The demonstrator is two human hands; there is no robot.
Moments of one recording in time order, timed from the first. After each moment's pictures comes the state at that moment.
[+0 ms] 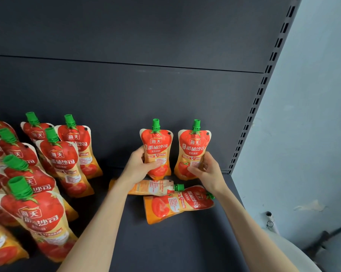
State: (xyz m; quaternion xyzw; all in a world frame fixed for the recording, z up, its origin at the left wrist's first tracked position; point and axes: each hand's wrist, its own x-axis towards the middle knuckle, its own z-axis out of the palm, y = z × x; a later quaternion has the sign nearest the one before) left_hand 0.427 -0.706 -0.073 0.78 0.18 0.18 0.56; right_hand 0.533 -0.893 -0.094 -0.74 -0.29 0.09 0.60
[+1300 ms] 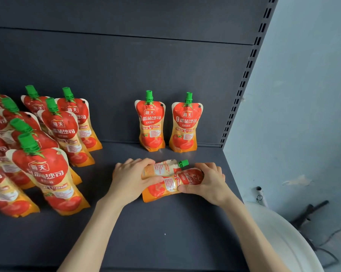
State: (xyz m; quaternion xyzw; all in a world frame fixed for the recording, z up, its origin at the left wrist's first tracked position) left_hand 0.336 -0.765 -0.096 0.96 0.17 0.14 0.17; right_hand 0.445 -0.963 -0.095 -0.90 -0.28 0.14 0.31
